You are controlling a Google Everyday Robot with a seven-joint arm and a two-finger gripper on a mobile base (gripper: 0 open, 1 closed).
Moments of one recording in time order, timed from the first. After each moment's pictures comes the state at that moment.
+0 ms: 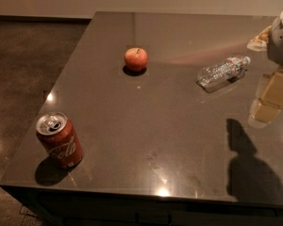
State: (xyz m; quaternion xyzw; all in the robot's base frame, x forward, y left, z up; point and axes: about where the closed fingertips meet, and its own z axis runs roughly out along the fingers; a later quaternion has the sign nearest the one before) arm 0.438 -0.217 0.976 -0.60 0.78 -0.03 0.16
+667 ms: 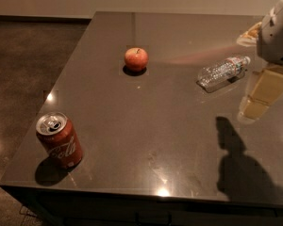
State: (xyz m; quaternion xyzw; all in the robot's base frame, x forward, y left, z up) arm 0.446 -0.197 0.979 -0.62 0.76 -0.03 0.18
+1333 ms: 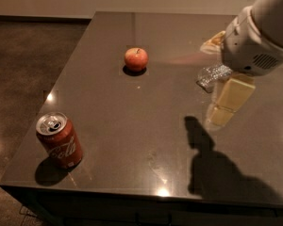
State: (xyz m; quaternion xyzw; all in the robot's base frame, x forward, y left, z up) arm 0.444 -0.133 0.966 -0.66 0.72 0.03 0.22
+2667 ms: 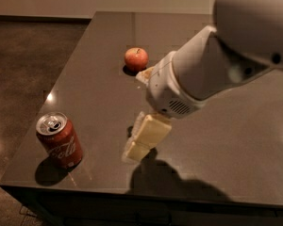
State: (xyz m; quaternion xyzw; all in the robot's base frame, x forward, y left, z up) arm 0.406 0.010 0.927 -0.65 0.69 0.14 0.29
